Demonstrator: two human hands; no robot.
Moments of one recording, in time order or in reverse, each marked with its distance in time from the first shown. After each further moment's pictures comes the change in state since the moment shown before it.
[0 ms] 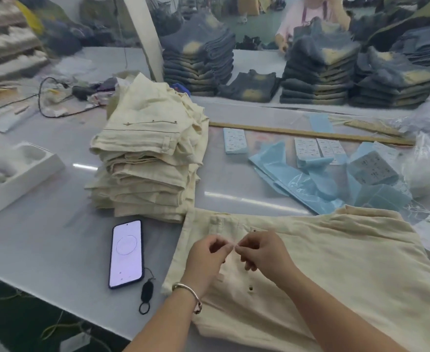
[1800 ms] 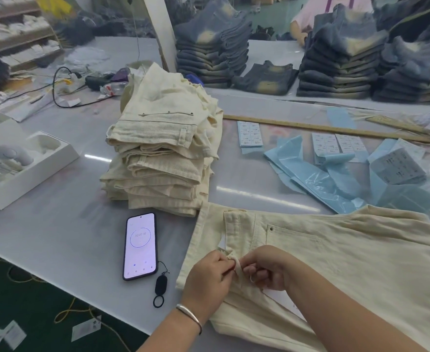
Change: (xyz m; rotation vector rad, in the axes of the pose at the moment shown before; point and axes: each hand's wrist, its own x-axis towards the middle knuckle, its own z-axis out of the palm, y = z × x) left_hand -0.029 -0.035 -0.019 0.564 0.099 0.529; right_hand 0.024 0.005 0.030 0.394 -0.460 0.771
